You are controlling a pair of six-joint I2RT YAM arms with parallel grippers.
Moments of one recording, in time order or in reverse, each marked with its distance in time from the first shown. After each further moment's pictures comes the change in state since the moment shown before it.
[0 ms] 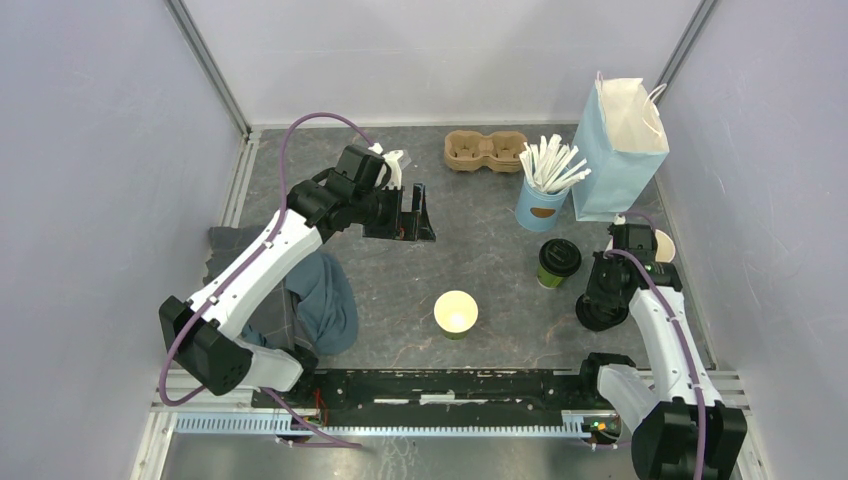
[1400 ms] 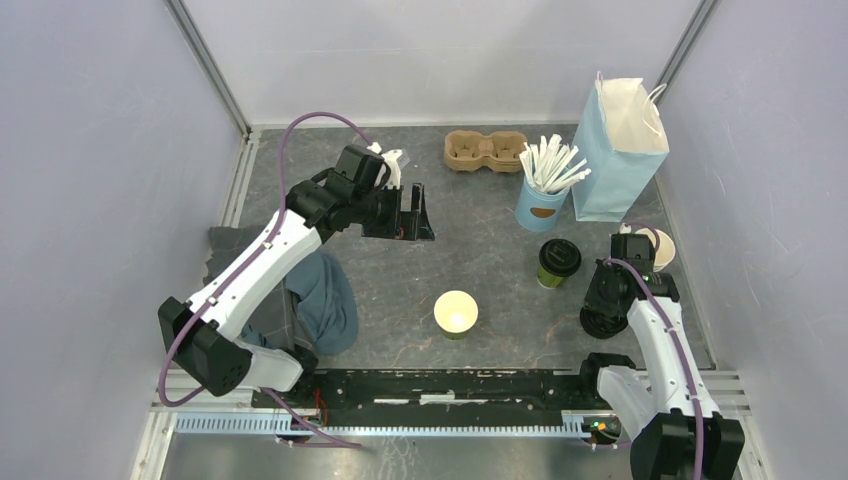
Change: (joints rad) left arm 0.000 -0.004 0.000 0.000 -0.018 0.000; right arm 0.005 -0.056 -0.072 0.016 0.047 0.095
